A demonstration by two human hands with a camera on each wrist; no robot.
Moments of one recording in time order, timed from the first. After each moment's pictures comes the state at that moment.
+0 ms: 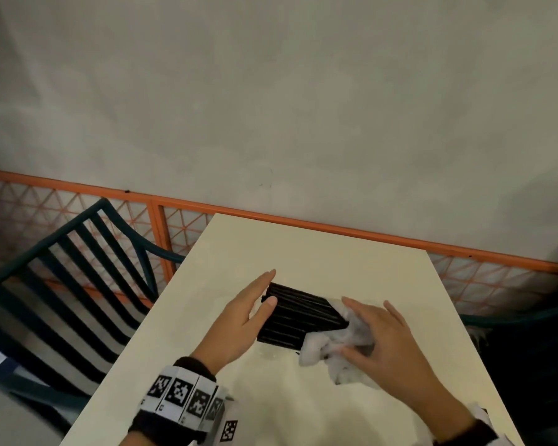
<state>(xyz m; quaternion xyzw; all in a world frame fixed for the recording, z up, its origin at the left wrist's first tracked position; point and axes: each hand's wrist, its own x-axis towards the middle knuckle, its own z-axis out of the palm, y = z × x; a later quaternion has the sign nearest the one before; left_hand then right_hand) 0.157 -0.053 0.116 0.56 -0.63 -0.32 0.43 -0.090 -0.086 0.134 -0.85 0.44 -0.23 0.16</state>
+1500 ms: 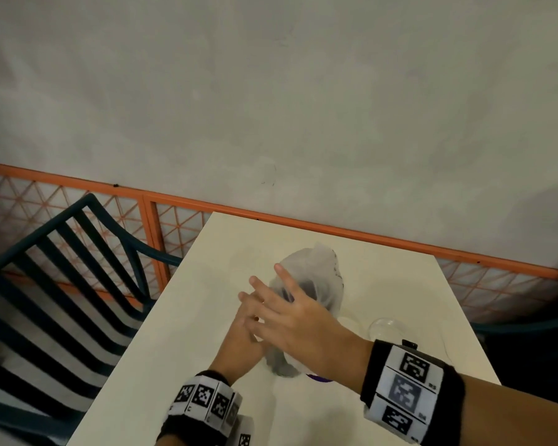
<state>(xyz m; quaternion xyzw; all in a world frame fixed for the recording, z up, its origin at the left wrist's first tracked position) 0.175 -0.107 0.050 0.59 -0.58 -0.32 0.47 0.052 -0.133 0.147 -0.93 0.14 0.04 -0.35</state>
